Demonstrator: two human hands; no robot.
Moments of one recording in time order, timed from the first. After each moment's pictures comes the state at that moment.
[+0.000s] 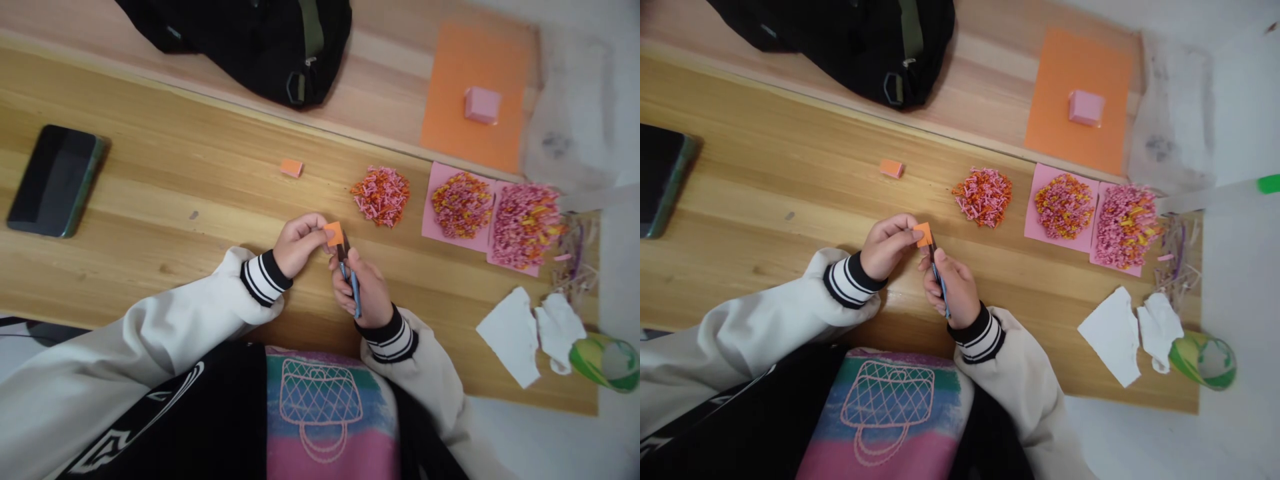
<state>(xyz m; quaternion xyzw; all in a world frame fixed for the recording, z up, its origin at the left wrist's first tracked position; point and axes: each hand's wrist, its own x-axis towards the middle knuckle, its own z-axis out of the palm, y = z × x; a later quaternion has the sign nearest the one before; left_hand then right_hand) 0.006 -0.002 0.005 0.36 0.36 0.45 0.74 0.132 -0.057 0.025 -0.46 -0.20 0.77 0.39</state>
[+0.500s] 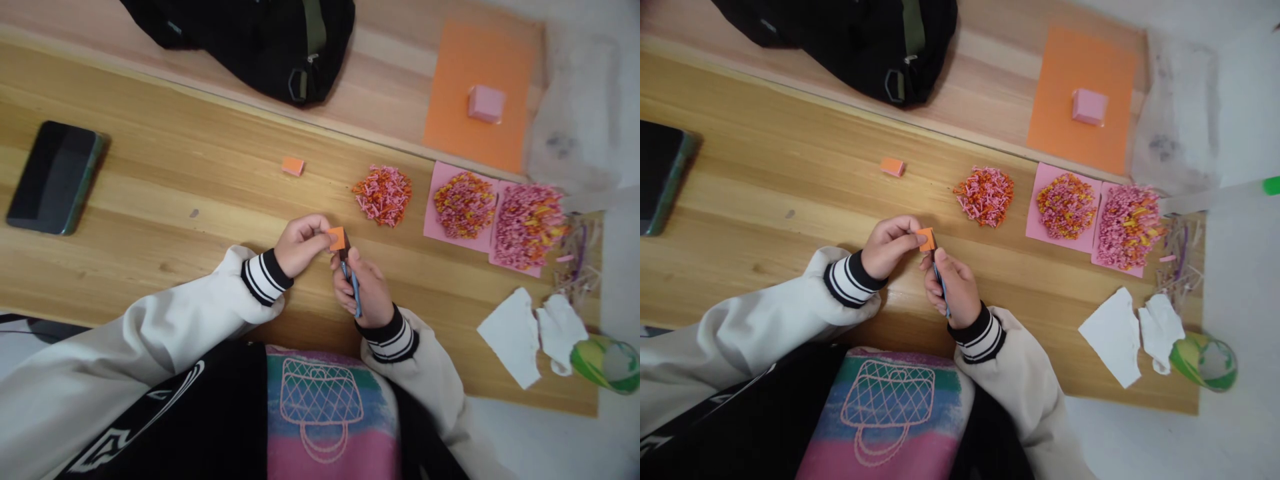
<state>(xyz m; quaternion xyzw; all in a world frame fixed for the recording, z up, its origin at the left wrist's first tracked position) 0.005 -0.002 0.008 0.40 0.33 0.44 0.73 0.131 -0.058 0.024 -0.47 -0.21 0.76 0.39</state>
